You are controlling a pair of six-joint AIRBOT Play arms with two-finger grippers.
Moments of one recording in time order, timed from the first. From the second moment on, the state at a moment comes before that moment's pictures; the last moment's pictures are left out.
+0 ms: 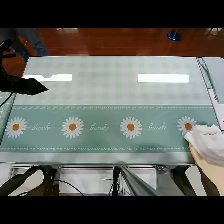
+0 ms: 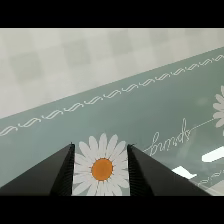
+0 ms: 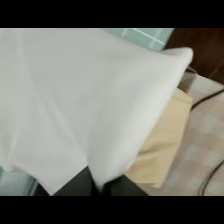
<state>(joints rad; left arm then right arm) 0.28 -1.10 1.16 0.97 -1.38 -1.02 -0.95 -0.82 1.09 -1.88 1.81 1.76</state>
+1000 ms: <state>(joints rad) 0.28 -1.11 1.16 0.97 -1.32 -1.02 -1.38 -0.80 0.69 -2.28 1.53 1.58</state>
